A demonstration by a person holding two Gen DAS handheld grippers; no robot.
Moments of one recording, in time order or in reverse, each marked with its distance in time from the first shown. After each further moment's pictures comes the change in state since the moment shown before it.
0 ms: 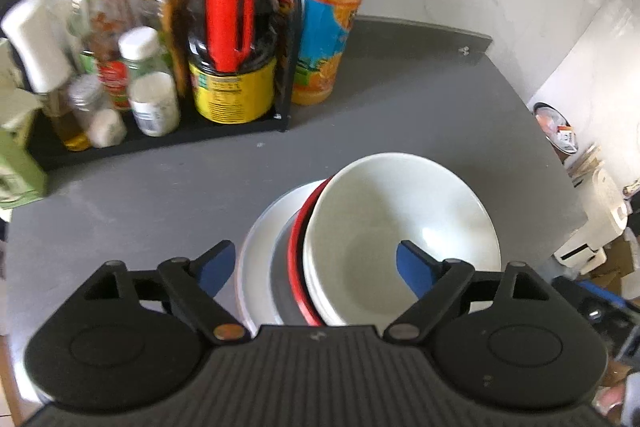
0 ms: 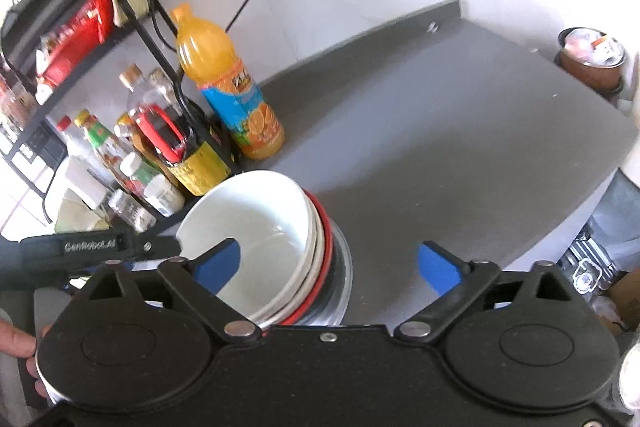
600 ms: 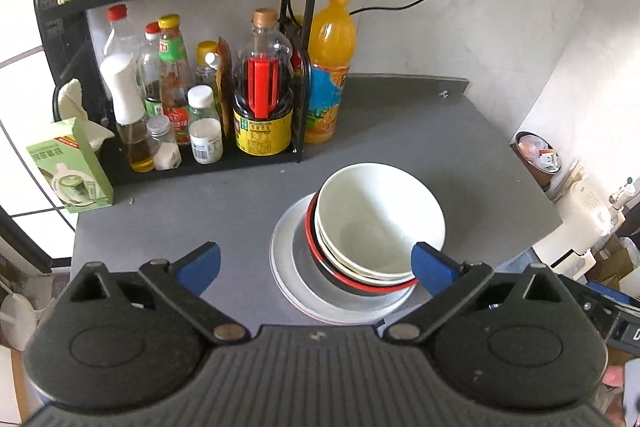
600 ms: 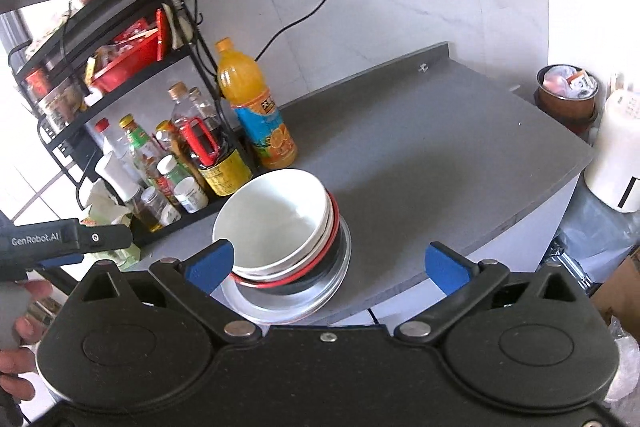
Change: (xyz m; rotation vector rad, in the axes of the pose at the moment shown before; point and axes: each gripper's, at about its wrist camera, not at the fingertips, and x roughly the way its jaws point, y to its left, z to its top) left arm -0.135 -0.005 -0.057 0.028 -0.175 0.024; right arm -0.098 0.023 -0.036 -0.057 -0.095 -0.019
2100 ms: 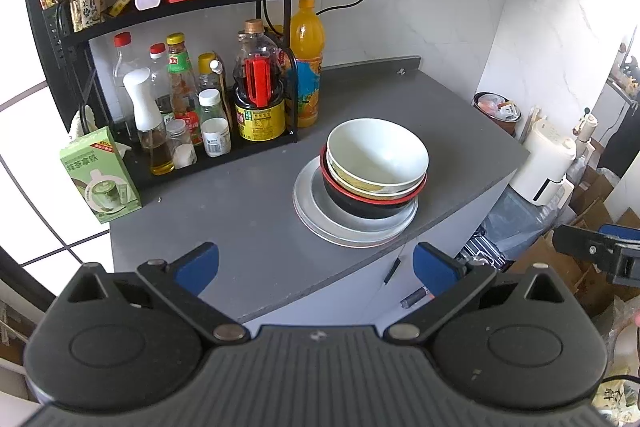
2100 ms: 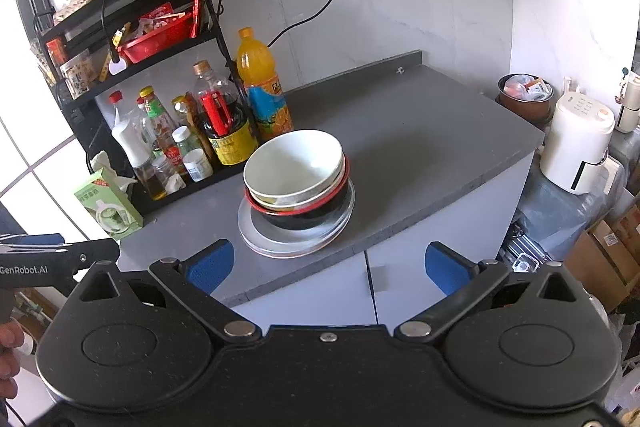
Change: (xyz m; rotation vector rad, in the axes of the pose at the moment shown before) left arm -0.090 0.057 -0.079 0.206 -0.048 -0.082; right arm -0.086 0.074 -0.082 -0.020 -0.045 -0.135
